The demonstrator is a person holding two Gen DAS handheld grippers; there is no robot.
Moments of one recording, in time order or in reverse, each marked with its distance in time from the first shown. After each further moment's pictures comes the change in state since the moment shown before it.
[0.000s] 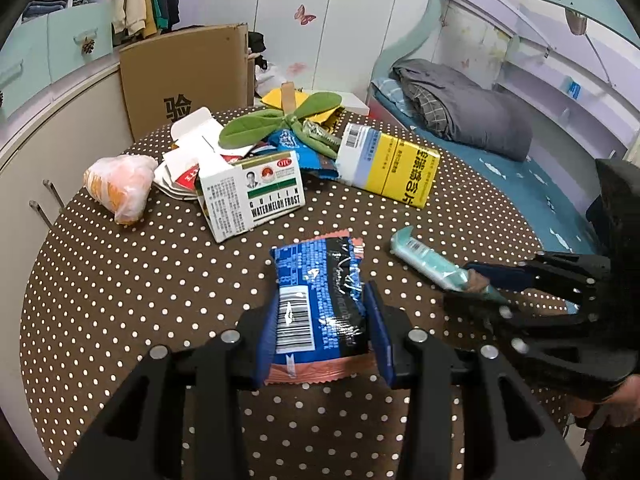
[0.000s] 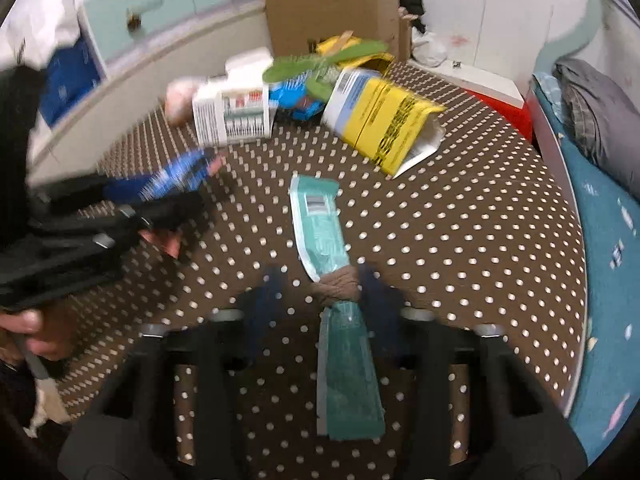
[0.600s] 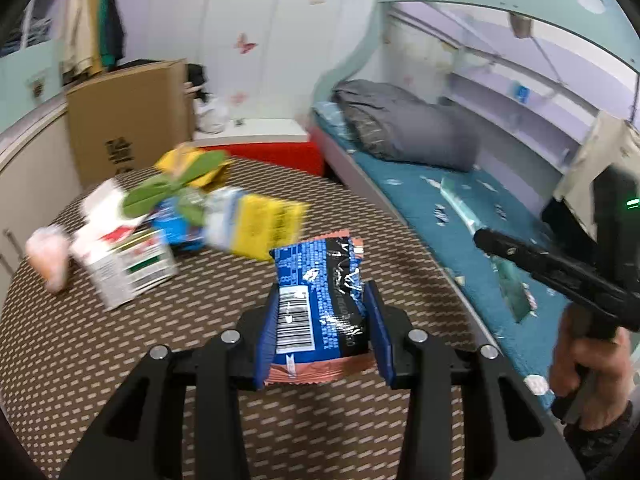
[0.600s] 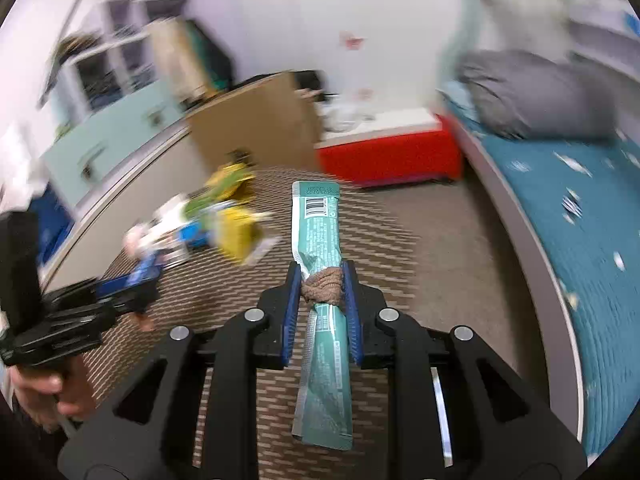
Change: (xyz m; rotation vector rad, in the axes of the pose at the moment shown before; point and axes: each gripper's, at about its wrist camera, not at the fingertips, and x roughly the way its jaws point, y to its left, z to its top) left arm -0.017 -0.098 0.036 0.086 -0.082 -0.172; right arm -0.104 -0.168 -0.055 0.480 -0.291 -0.075
